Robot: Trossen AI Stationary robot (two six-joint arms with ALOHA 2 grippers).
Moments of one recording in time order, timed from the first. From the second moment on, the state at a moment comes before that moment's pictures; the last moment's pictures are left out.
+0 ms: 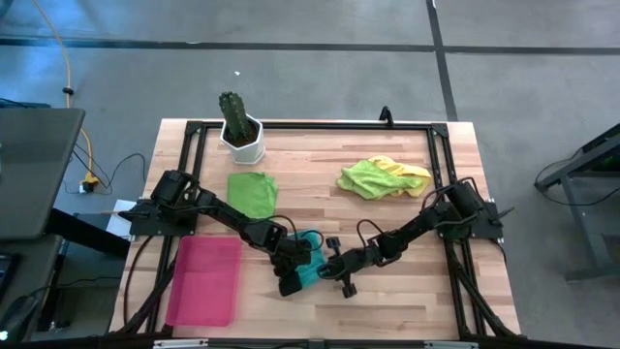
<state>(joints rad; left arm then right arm) -0.20 1.97 1.06 -0.11 0.49 -0.79 0.44 2.03 0.82 0.58 0.10 -0.02</state>
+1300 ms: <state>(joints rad) -0.41 1.81 1.11 -0.26 -0.16 -0.25 0.37 2.02 0.82 0.57 -0.11 0.70</state>
